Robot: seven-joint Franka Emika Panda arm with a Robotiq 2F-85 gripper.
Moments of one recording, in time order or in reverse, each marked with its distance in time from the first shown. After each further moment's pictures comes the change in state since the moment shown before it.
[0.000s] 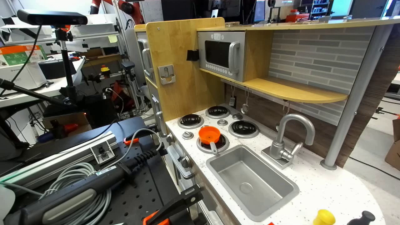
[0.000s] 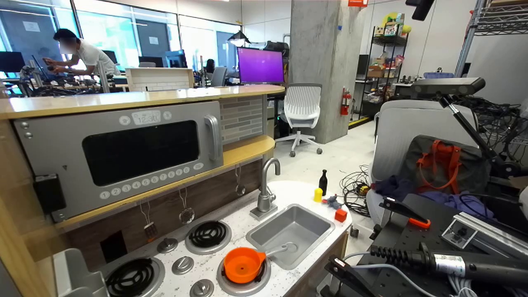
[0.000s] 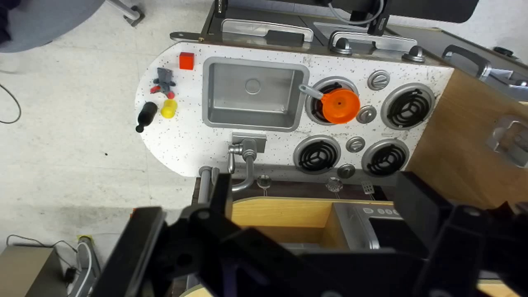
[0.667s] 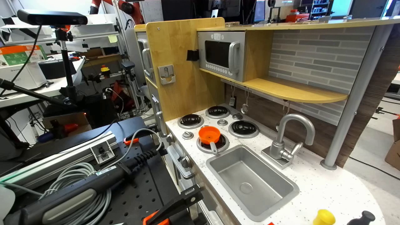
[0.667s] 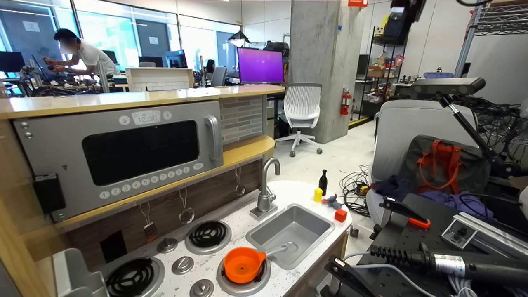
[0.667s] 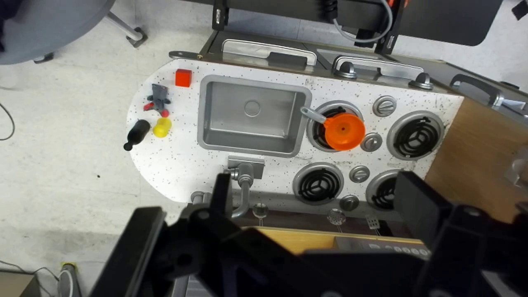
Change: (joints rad) arm 0.010 0.166 0.049 0.016 -0.001 0.057 0.004
